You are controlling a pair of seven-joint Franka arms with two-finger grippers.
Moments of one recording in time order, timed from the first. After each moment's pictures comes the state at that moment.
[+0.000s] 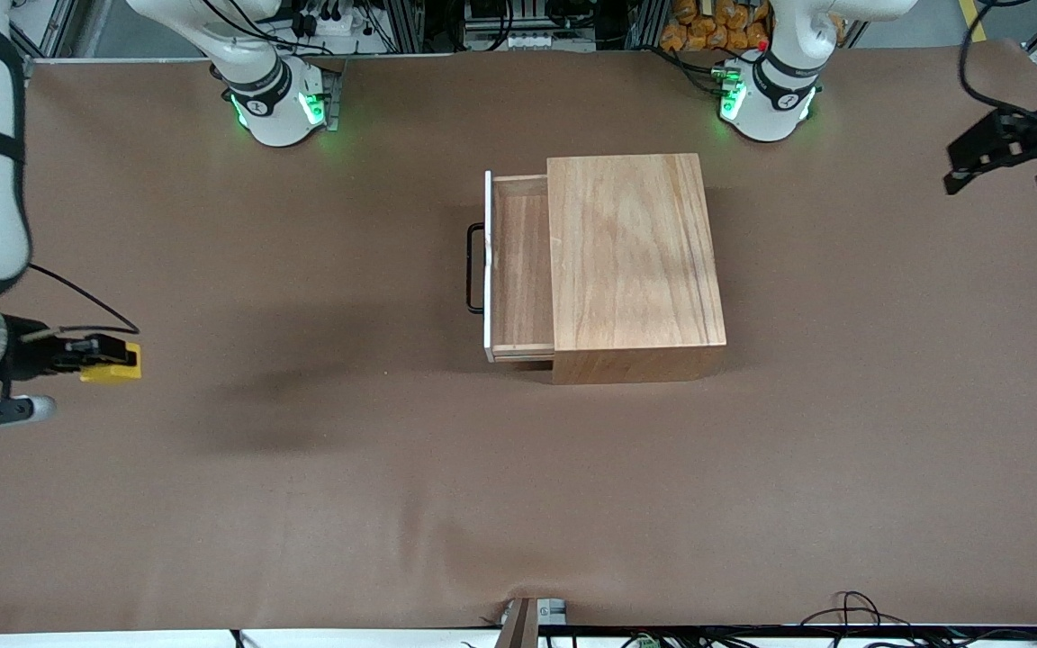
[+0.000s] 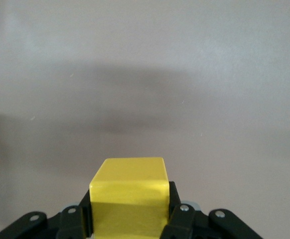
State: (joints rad) left arm -0.27 -0.04 0.21 -1.45 0.02 1.41 -0.05; right arm -0.01 0.41 -0.14 -1.38 0.18 1.59 -0.31
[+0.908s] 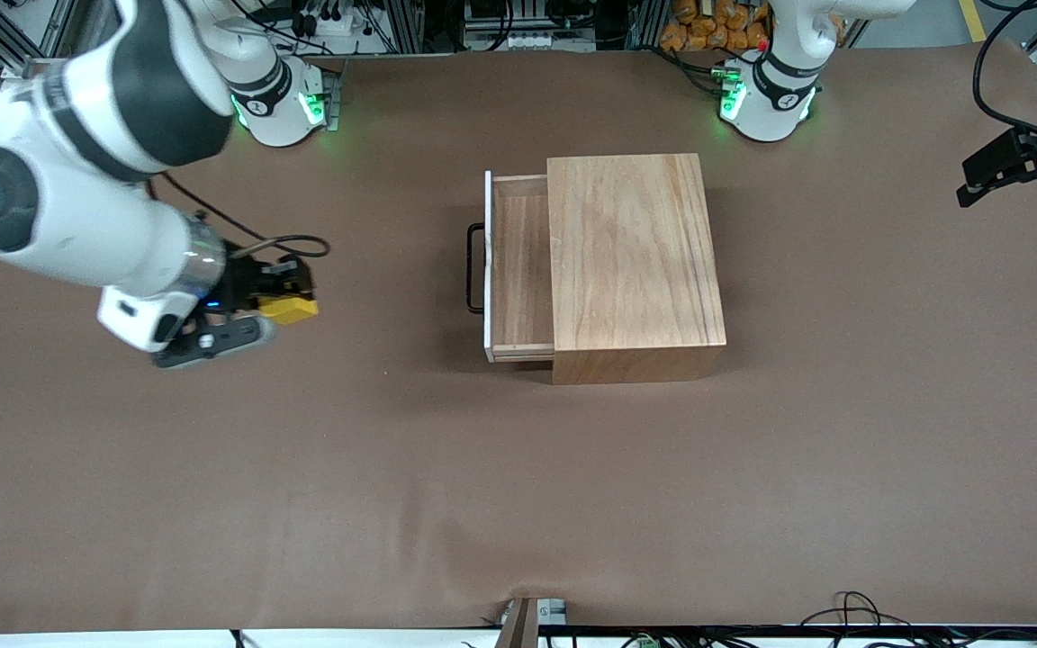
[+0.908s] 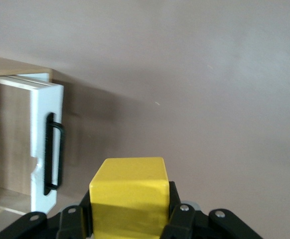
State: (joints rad) left arm -0.25 -0.02 0.21 -1.46 0.01 1.43 -0.05; right arm 0.41 0.34 -0.09 -1.34 0.24 1.58 0.04
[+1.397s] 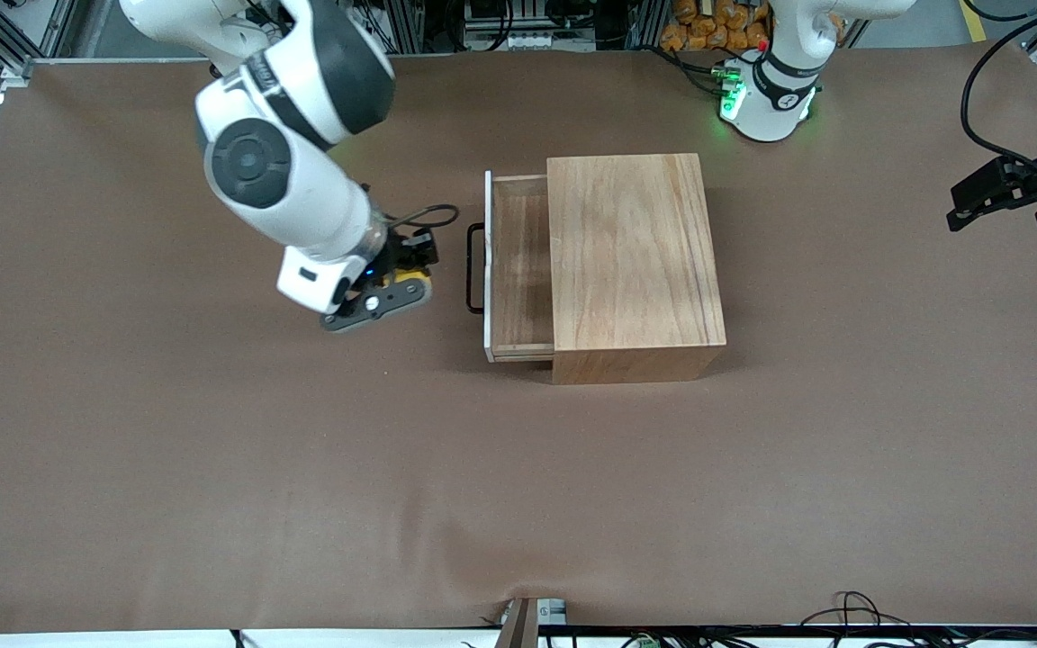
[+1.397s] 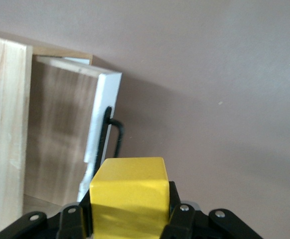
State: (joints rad) left arm -0.25 0.02 0.20 -1.45 0.01 1.46 -0.05; right arm 0.64 0.35 -0.09 -1.45 0.24 1.72 0.24
